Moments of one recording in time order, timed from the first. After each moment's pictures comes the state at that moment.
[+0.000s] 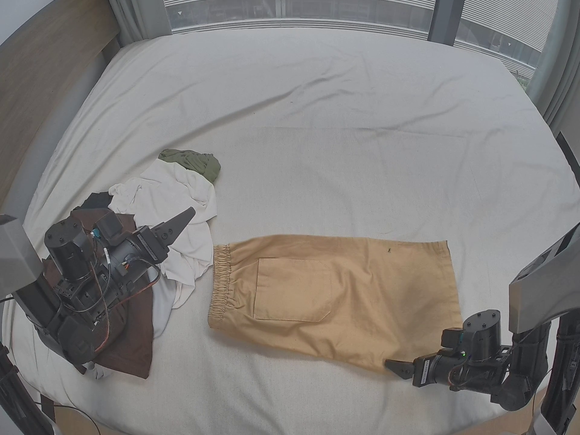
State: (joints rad) left arm -0.19 1.94 -0.41 -1.55 -0.27 -0.56; right arm 0.50 2.23 -0.02 -1.51 0.04 0.41
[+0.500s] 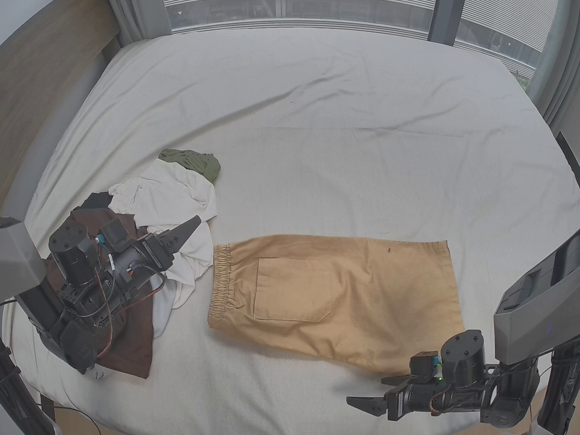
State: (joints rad) left arm -0.21 1.95 -0.39 -1.55 -0.27 -0.55; right arm 0.71 2.21 -0.02 -1.54 0.21 0.44
